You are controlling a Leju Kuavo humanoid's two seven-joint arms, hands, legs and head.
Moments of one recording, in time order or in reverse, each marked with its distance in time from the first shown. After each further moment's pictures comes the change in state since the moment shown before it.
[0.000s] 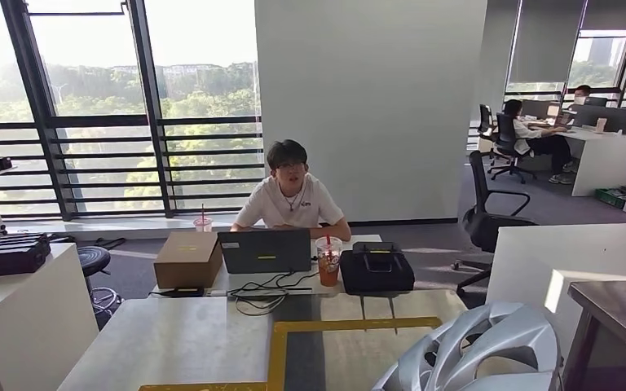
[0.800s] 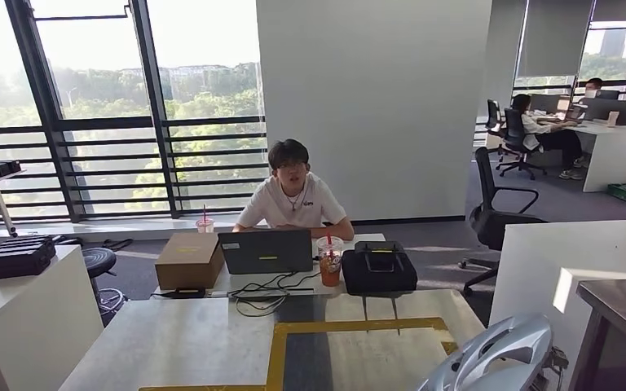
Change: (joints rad) left arm 0.002 -0.001 0.000 -0.003 0.027 -0.008 0.026; right arm 0.020 -0.011 -0.073 0.086 0.095 -0.070 0.037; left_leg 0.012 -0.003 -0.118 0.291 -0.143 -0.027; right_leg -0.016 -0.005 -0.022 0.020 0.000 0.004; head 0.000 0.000
